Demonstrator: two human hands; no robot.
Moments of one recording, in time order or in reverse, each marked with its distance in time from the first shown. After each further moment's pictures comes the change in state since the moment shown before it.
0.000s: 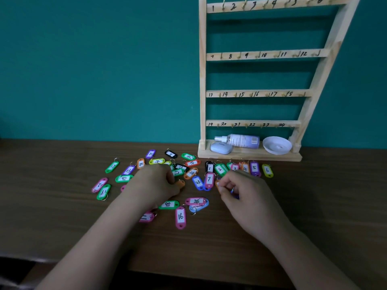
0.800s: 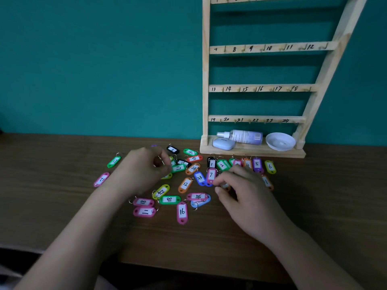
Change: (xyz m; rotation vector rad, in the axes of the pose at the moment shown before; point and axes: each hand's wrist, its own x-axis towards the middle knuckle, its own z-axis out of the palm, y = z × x) left_hand 0.001 -0.021 -0.027 -0.193 0.105 0.116; right_hand -0.003 -0.002 0.002 -0.048 -0.042 -0.093
